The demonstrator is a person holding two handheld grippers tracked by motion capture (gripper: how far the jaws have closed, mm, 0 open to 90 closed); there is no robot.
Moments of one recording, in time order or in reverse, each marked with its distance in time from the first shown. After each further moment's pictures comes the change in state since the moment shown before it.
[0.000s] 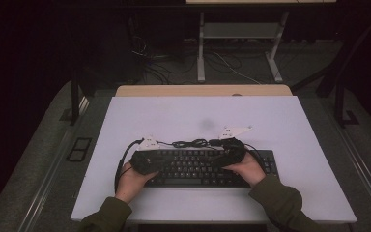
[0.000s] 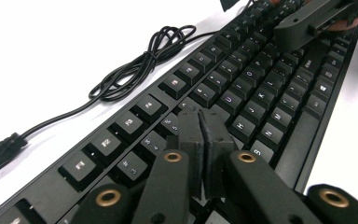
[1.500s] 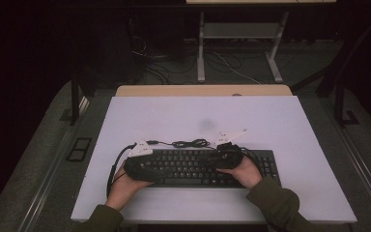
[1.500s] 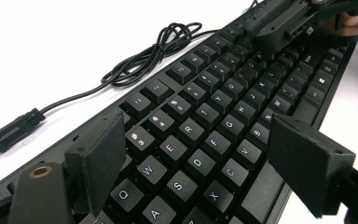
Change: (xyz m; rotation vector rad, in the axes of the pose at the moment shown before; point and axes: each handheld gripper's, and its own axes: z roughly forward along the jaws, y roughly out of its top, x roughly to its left) left arm -0.002 -0.016 -0.012 -0.044 0.029 -0.024; right arm 0.014 -0.002 0.003 0.064 0.068 -0.027
